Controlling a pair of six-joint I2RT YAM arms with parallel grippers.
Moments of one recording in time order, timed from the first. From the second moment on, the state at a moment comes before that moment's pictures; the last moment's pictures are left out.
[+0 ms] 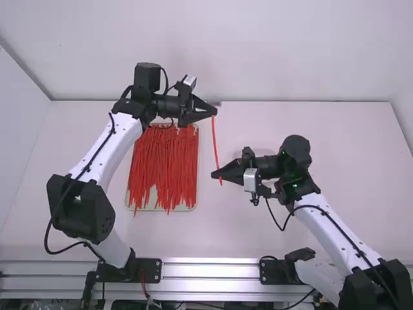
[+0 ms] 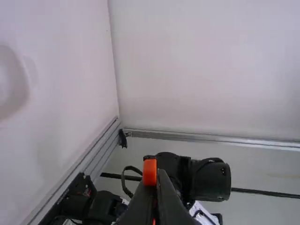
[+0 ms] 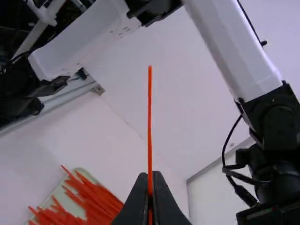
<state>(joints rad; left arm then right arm) -0.19 1.72 1.57 -0.40 1.28 -0.93 0.33 1.17 0.67 0.54 -1.43 -0.79</state>
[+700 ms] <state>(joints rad) -0.20 1.72 1.57 -0.07 1.36 -0.32 0.43 1.17 0.68 0.98 -1.04 0.77</state>
